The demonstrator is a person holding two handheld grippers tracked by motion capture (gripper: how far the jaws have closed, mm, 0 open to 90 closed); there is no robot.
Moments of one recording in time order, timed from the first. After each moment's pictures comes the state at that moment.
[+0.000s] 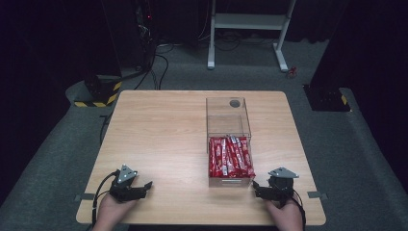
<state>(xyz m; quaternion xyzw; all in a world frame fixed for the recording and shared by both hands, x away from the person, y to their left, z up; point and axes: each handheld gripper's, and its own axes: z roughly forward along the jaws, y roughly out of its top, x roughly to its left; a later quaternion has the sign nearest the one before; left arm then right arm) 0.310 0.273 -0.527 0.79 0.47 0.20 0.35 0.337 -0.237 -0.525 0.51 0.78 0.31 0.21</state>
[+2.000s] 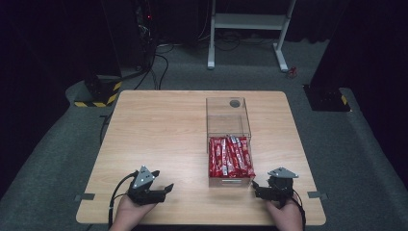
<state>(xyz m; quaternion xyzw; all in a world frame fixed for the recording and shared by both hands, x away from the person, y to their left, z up) 0.298 0.208 -0.496 0.80 0.39 0.18 0.42 0.337 -0.237 -0.525 0.50 0.78 0.31 0.21</state>
